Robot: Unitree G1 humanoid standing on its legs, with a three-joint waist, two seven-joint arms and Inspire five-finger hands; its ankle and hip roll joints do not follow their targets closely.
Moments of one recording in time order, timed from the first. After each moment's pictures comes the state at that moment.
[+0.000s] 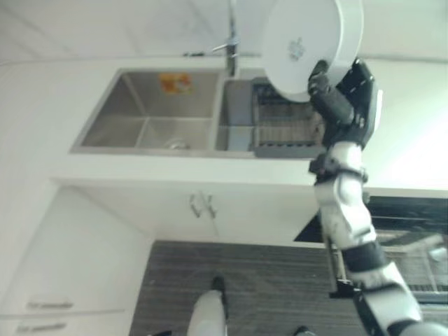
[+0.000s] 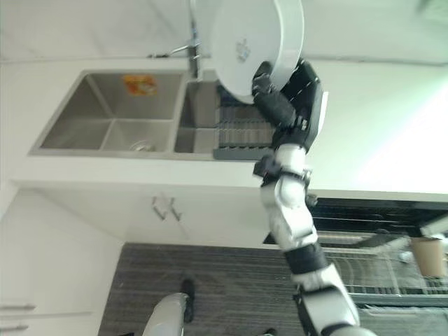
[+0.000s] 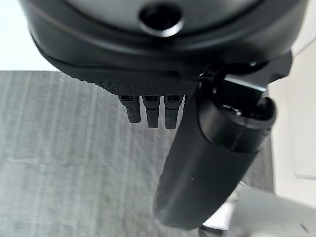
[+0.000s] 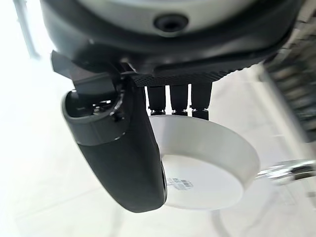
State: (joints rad) left arm 0.08 0.25 -0.15 1.18 -0.23 0.08 0.07; right arm -0.40 -0.28 0.24 -0.05 0.53 -0.37 -0.45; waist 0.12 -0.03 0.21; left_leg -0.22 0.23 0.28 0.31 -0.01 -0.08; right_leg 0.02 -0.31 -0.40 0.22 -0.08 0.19
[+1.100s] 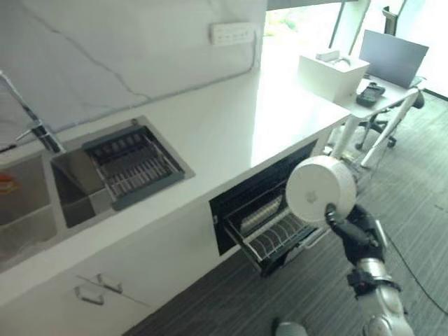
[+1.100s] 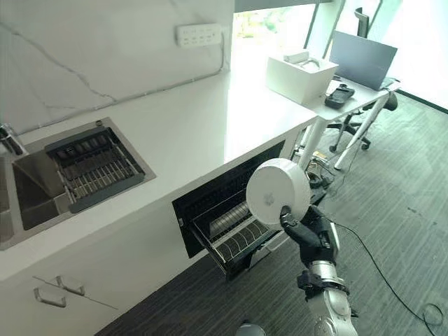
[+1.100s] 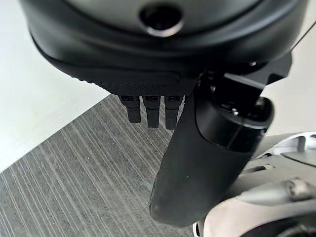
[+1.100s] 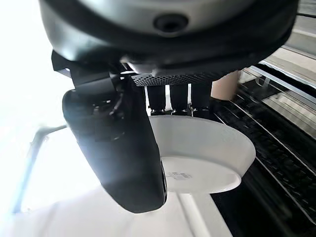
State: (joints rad) left arm 0.18 0.23 -0.23 1.26 -0.22 0.07 0.16; right arm 0.18 -0.37 0.05 0.12 0.74 -0.28 0.03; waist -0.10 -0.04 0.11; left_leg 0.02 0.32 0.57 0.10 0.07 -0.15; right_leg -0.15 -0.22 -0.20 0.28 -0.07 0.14
